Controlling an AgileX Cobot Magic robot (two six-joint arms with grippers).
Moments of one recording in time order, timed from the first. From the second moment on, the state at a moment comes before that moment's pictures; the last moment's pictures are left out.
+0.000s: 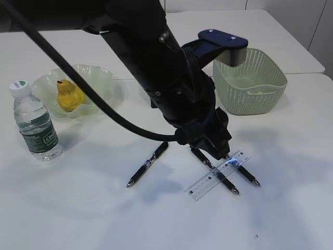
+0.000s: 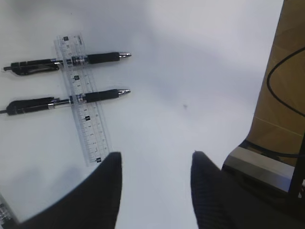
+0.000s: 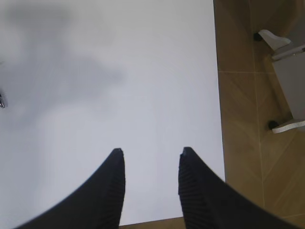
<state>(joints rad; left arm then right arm) -0.84 1.89 -1.59 -0.39 0.92 0.41 0.02 1.13 -1.17 -0.29 1.25 0.03</state>
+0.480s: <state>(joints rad) -0.84 1.92 -1.59 -0.39 0.86 0.41 0.02 1.09 -1.03 -0.25 1.25 0.05</state>
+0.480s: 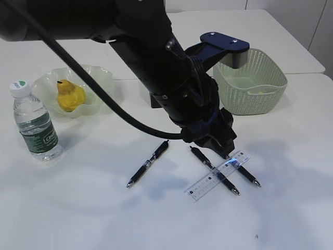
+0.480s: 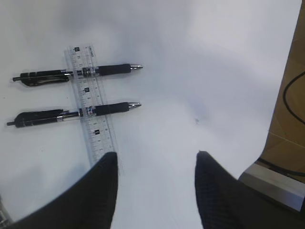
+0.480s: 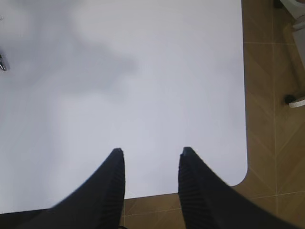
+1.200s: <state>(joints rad) -0.85 2.12 -1.73 -0.40 0.86 0.37 0.02 1.07 -0.99 -0.25 1.25 0.08</state>
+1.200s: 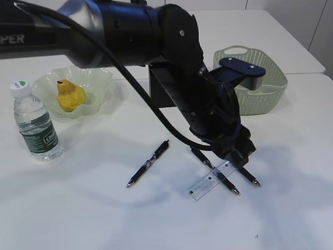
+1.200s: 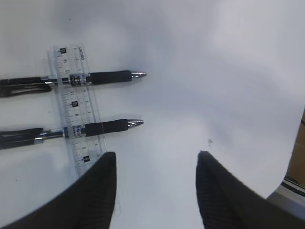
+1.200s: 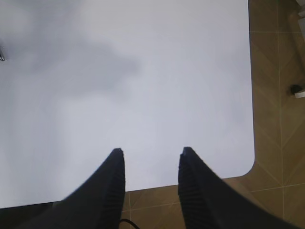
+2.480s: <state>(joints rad) -0.90 2.29 -1.91 -0.10 0.90 0.15 0.02 1.09 -0.99 -0.22 1.25 0.15</state>
